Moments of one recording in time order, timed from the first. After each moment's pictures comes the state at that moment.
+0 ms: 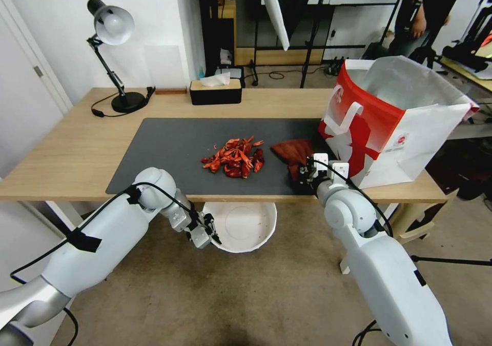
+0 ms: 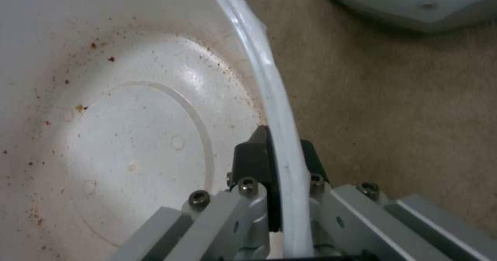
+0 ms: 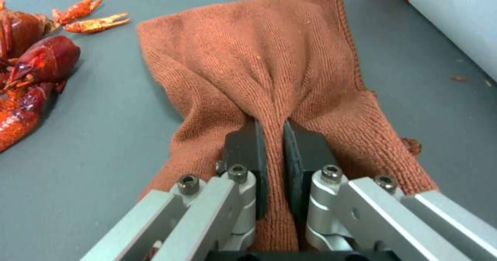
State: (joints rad) left arm 0.59 -0.93 0.14 -1.55 0.41 -0.53 1.38; right arm -0.93 1.23 0.27 1.85 0.63 -0.73 0.39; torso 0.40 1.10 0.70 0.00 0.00
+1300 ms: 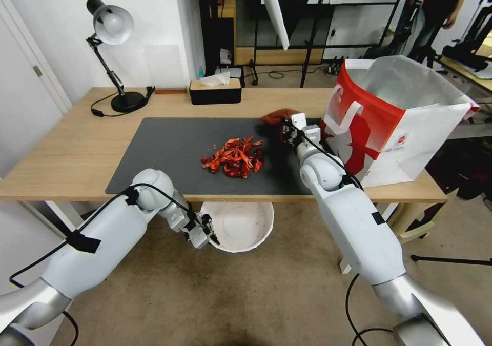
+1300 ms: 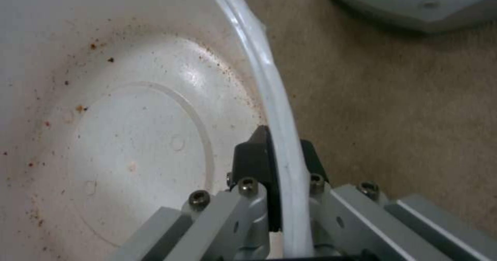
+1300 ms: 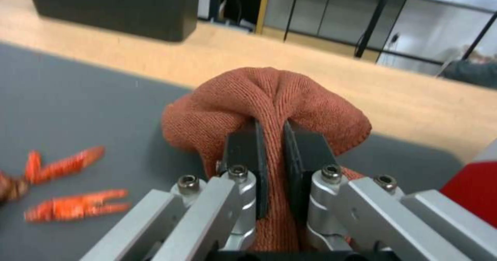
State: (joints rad) left arm 0.59 -0.95 0.13 -1.52 0.41 -0.54 1.39; right arm -0.59 1.31 0.11 1.44 0.26 -0.44 0.15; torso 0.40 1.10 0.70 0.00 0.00
